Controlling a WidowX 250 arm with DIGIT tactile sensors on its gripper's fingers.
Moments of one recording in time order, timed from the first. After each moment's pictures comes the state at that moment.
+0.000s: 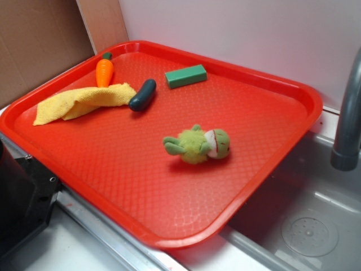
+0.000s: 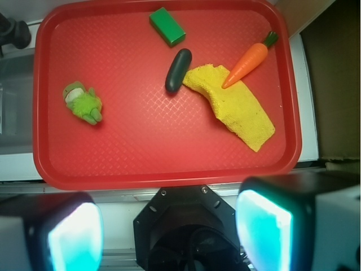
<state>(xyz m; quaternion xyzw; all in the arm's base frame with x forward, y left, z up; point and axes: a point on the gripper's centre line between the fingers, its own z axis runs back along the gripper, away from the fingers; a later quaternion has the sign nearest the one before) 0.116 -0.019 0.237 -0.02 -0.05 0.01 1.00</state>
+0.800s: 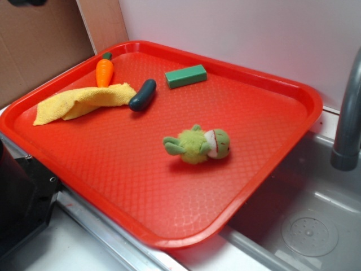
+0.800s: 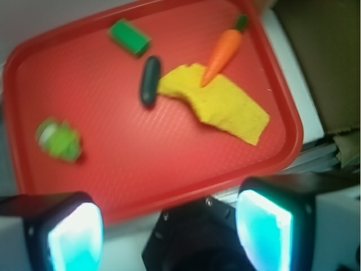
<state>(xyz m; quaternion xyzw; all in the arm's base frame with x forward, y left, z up) 0.132 0.010 0.209 -0.02 -0.08 0.17 0.98</state>
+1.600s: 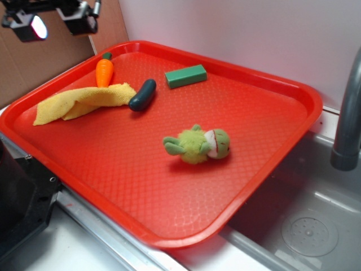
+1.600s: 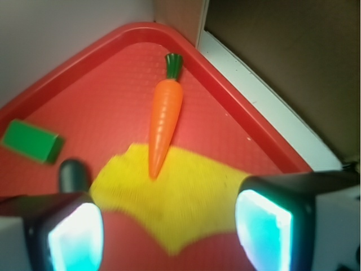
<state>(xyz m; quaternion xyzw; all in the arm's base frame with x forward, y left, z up) 0.208 0.087 0.111 0.02 -0.12 0.33 0.94</state>
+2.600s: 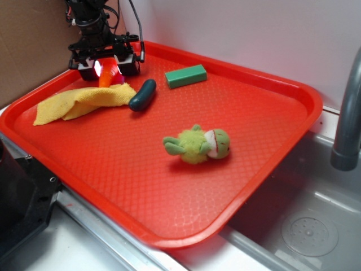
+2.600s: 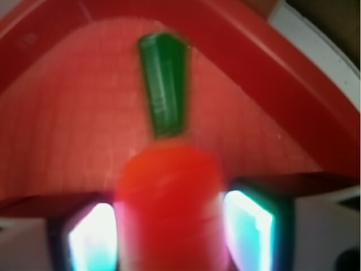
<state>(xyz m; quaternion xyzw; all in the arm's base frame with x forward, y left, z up) 0.284 0.129 0.016 0.02 -0.11 0.36 0.92</state>
